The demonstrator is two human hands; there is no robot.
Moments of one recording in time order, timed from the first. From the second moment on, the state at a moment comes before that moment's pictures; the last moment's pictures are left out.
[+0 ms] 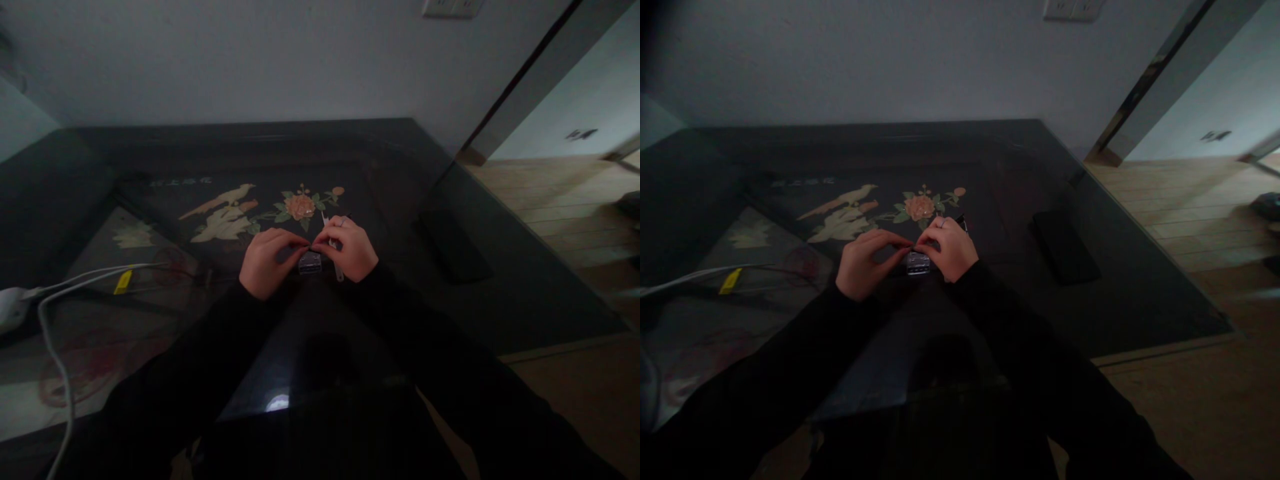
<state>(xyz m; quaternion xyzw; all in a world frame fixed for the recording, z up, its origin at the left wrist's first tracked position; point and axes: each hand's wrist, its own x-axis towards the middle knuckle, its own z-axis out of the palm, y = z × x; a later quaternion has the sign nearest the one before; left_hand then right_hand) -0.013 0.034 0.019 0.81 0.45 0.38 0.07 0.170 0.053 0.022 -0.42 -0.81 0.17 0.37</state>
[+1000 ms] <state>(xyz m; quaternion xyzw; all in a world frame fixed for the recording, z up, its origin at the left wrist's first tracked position) -0.017 0.044 0.006 0.73 0.53 0.34 0.25 0.170 0.058 0.009 -0.47 -0.82 0.17 0.28</state>
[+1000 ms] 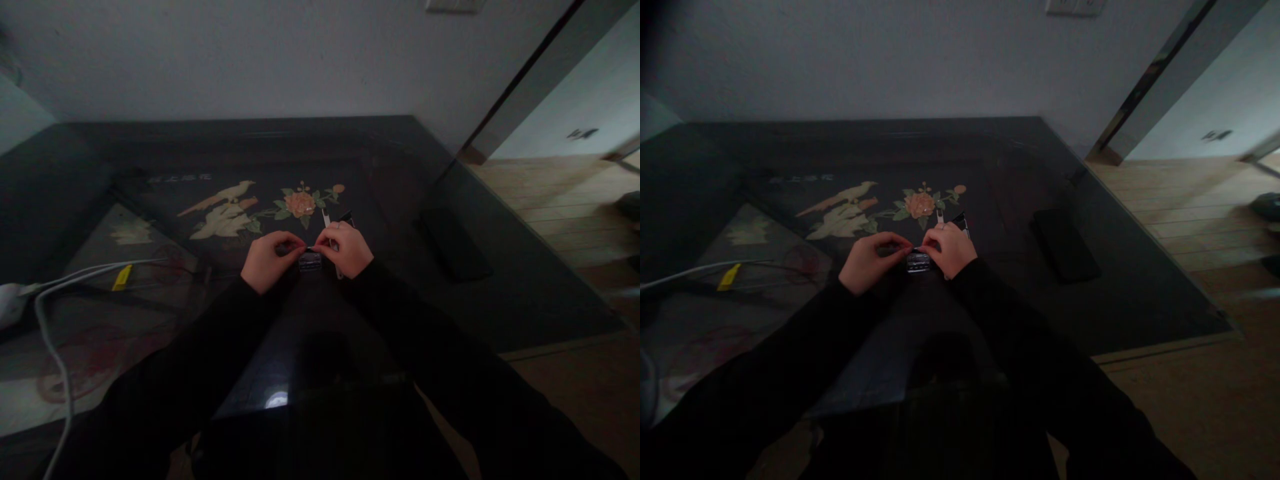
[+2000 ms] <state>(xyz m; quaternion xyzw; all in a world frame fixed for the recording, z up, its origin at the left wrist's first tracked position) -0.023 0.048 0.002 0.80 0.51 0.26 0.18 0.170 0.060 0.002 -0.50 -0.82 0.12 0.24</state>
